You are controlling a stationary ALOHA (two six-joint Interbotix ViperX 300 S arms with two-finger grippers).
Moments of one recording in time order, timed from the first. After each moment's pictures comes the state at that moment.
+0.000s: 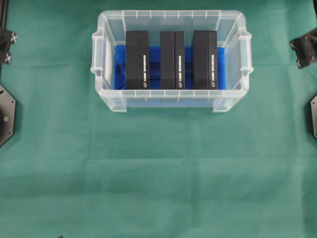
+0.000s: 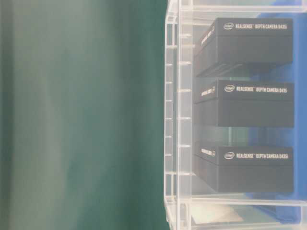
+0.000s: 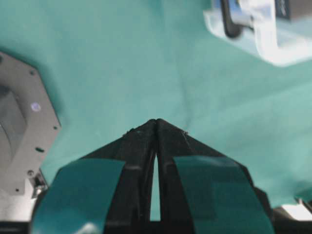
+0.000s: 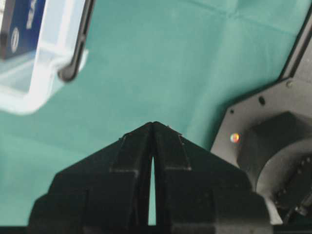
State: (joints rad) left arm 0.25 -0.67 0.37 0.07 1.53 -1.13; right arm -0.20 -0.56 0.36 -0.18 1.56 1.23
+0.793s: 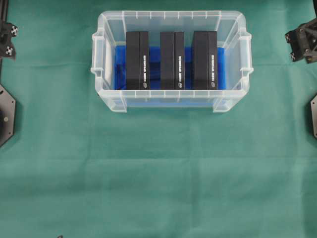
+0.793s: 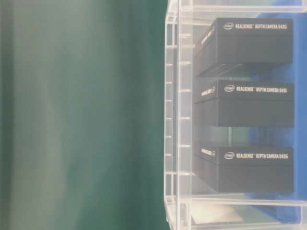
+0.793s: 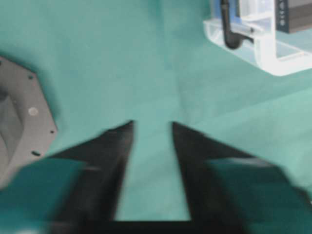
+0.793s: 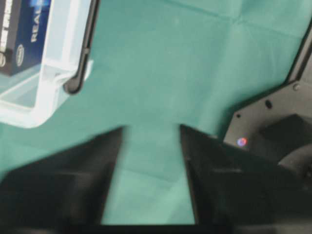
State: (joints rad) left arm 0.28 -0.68 0.39 0.06 1.50 -1.12; right arm -0.22 -0.54 0.37 -0.17 1.54 1.25
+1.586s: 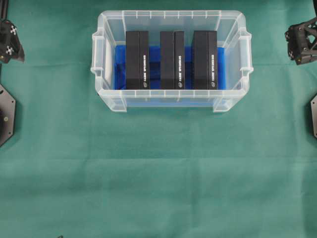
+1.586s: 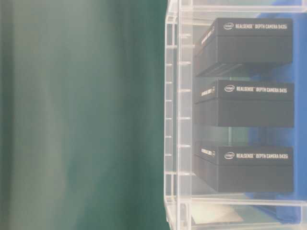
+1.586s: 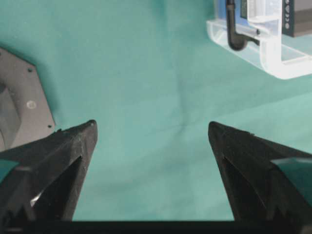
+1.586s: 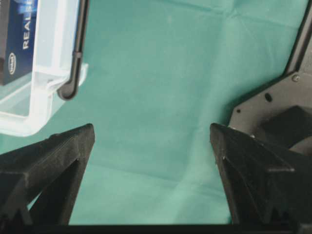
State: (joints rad) left arm 0.28 -0.68 0.40 0.06 1.51 -1.16; right arm -0.22 -0.54 0.38 -0.18 1.55 1.30
